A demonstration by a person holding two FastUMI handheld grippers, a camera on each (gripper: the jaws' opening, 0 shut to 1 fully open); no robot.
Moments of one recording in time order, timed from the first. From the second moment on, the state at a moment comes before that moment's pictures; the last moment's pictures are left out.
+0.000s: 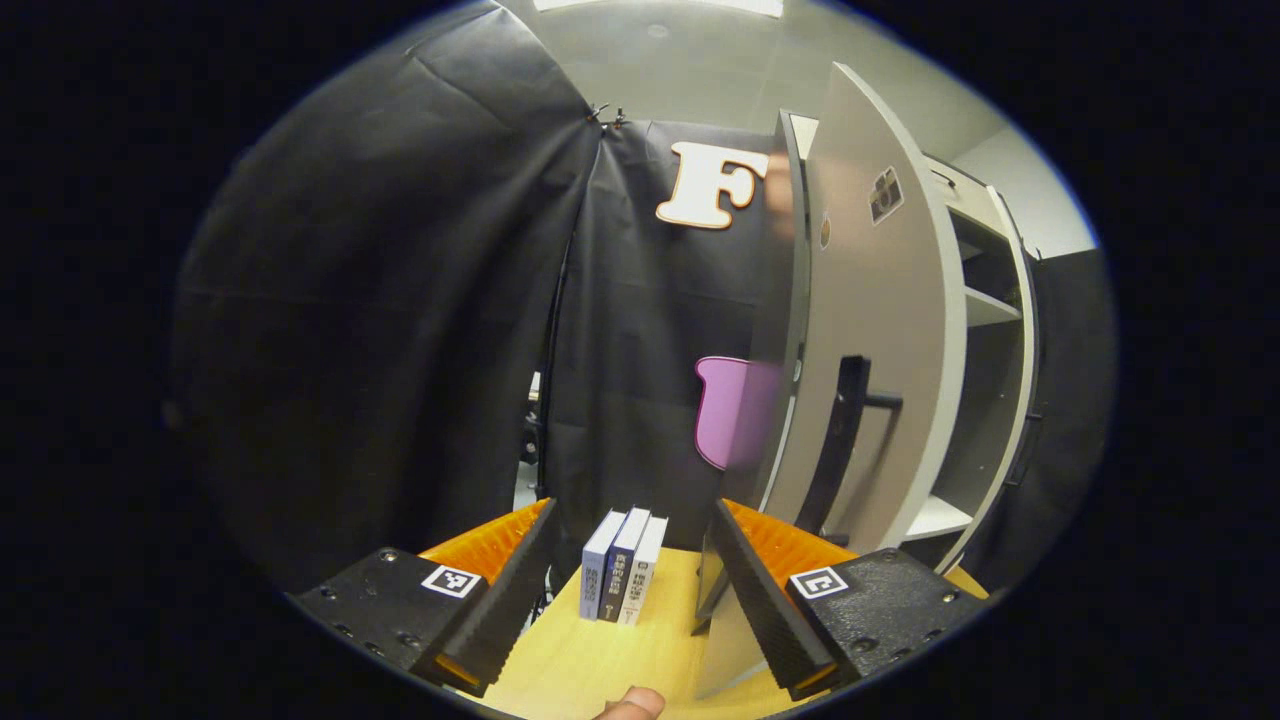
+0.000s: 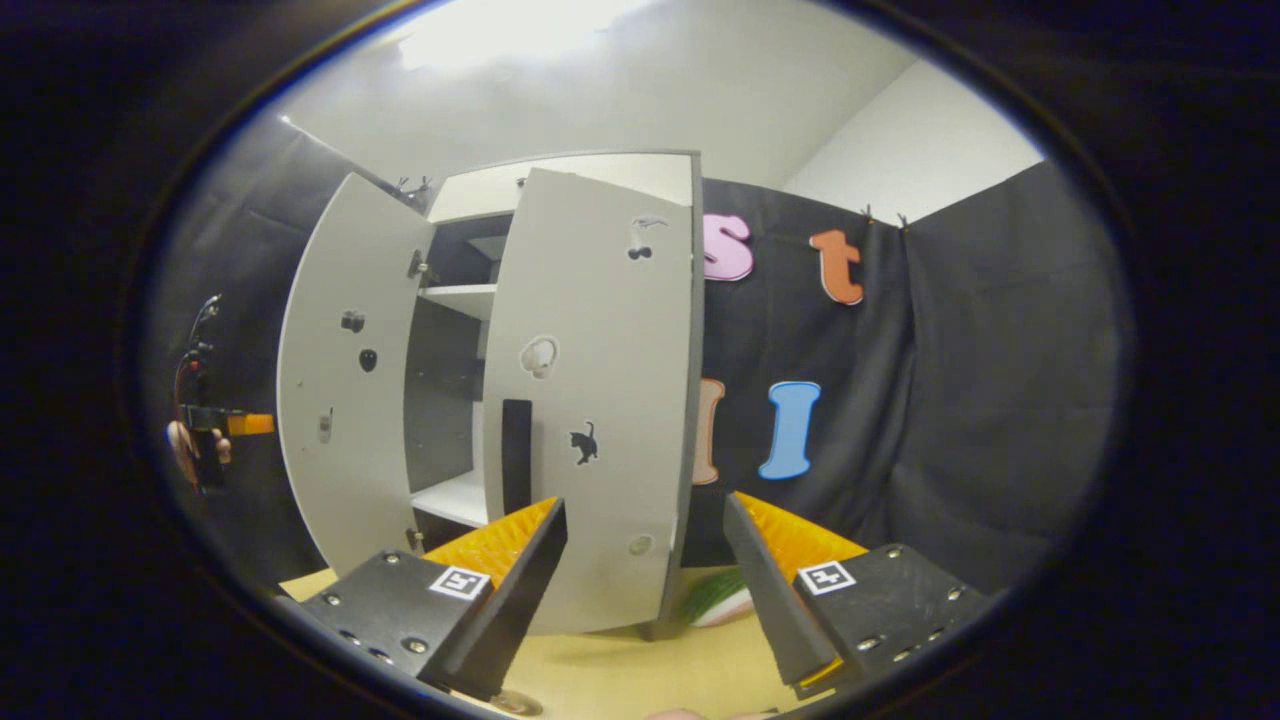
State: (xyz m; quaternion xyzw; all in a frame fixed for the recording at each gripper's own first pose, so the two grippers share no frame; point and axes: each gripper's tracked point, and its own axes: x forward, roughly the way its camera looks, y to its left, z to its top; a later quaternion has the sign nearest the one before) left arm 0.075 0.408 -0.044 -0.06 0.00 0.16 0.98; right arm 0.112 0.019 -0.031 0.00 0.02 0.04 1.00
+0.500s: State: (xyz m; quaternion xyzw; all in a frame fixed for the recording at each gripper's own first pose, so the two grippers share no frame) left arm 0.103 0.382 -0.027 -0.01 0.01 0.17 0.99; right arm 0.024 -0.043 -0.047 0.02 0.02 -0.01 1.00
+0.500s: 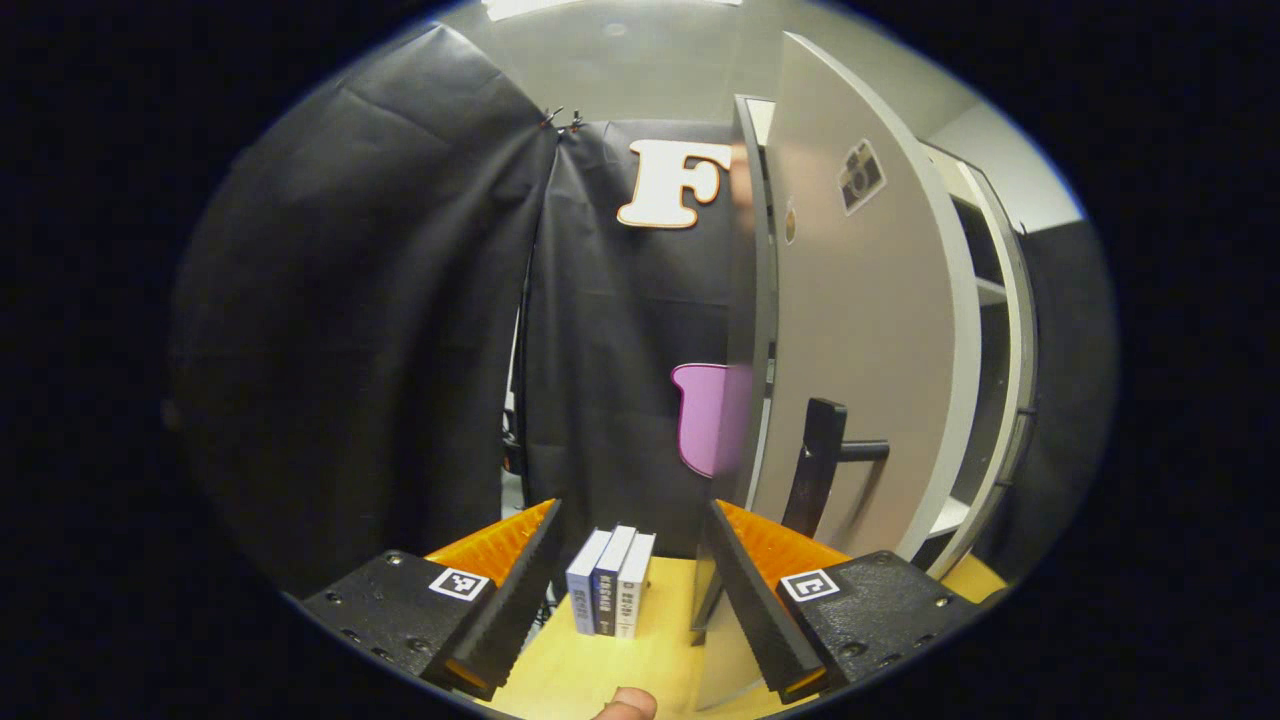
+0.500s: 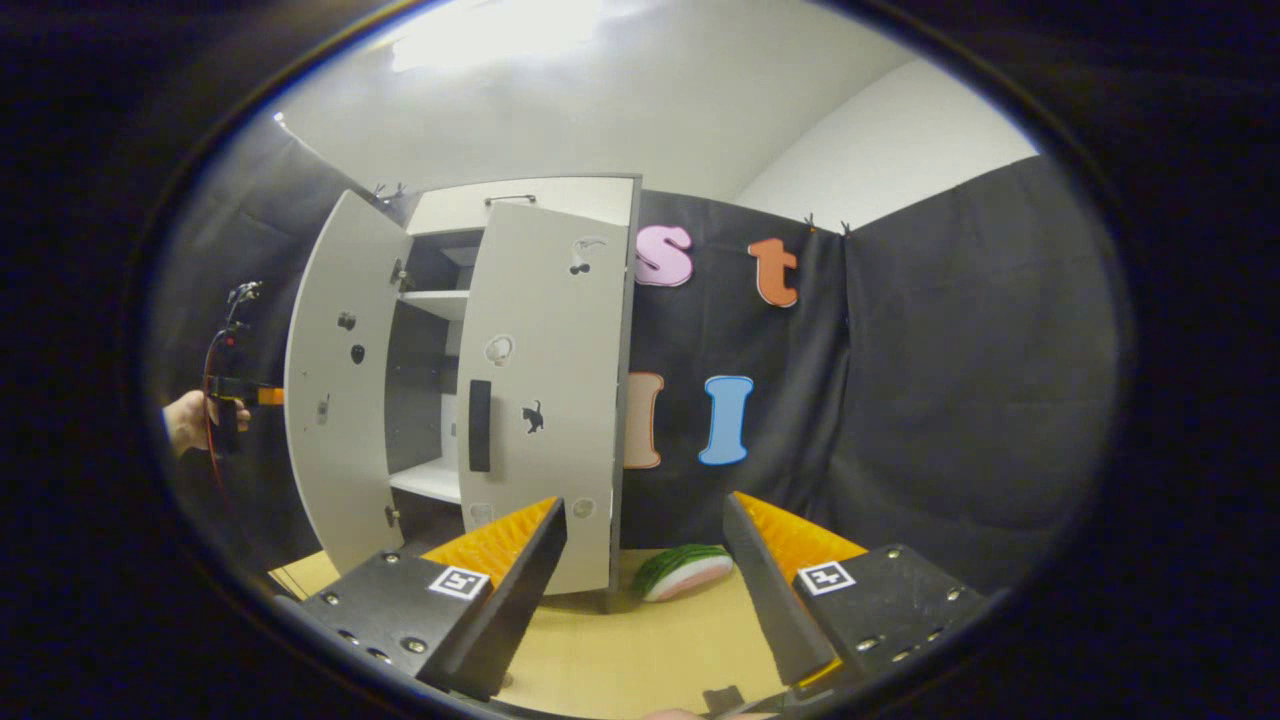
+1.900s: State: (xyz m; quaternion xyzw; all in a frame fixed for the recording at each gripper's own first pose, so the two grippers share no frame) left arm 0.146 0.261 -0.027 -0.03 0.02 0.08 1.00; right arm 0.022 -0.025 -0.071 0.00 0.04 0.02 1.00
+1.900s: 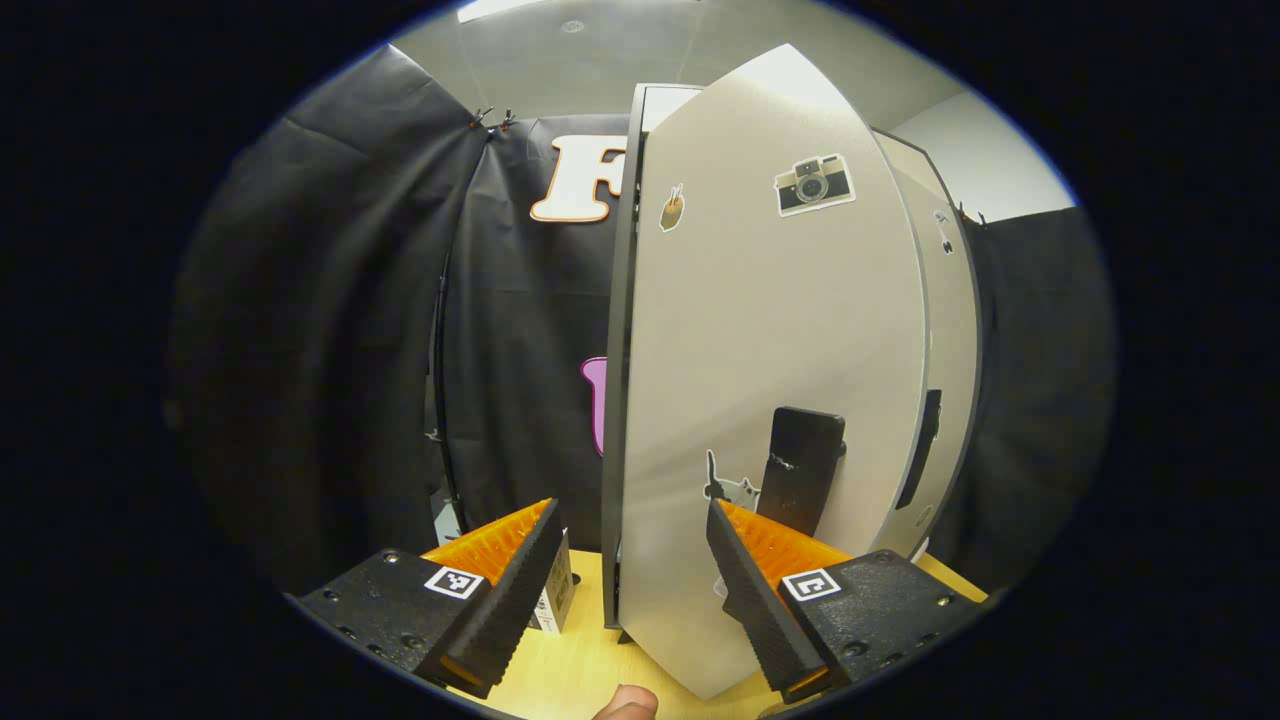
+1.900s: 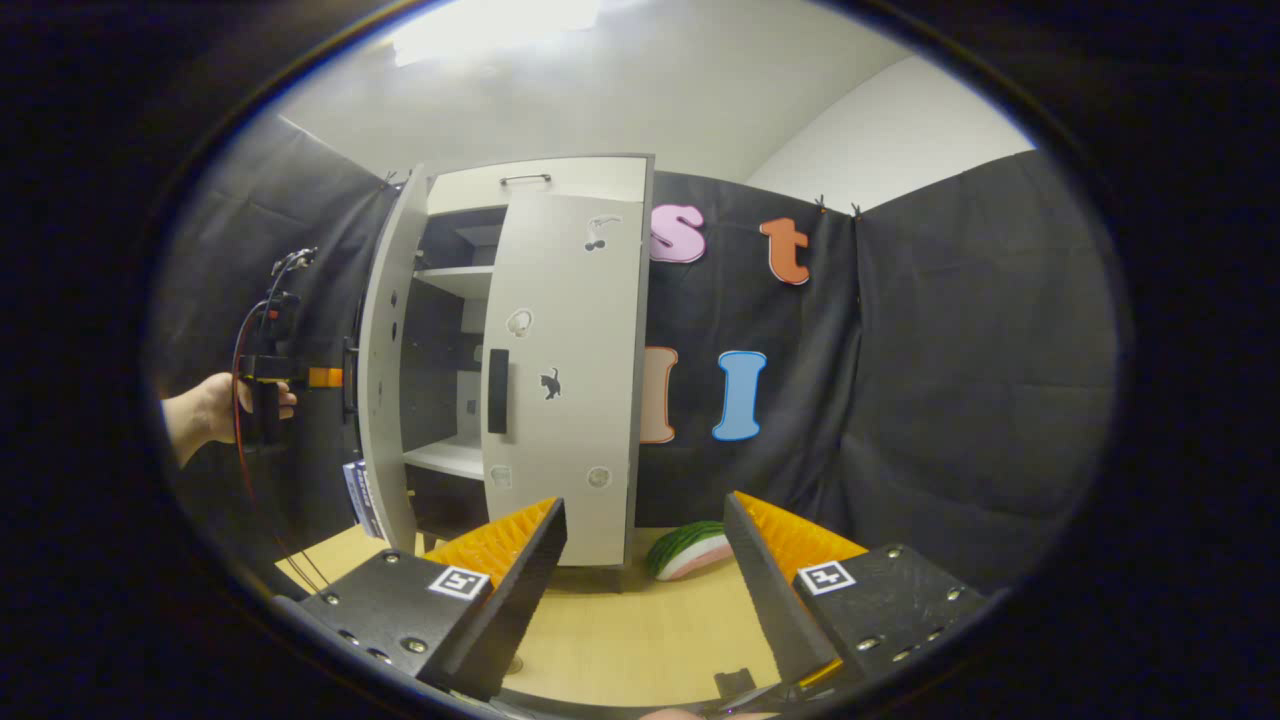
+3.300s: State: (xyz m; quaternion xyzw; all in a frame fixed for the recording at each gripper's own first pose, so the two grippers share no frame) left arm 0.044 0.171 -0.025 -0.06 0.01 0.05 1.00; right arm 0.015 0.031 -0.035 0.02 0.01 0.08 1.00
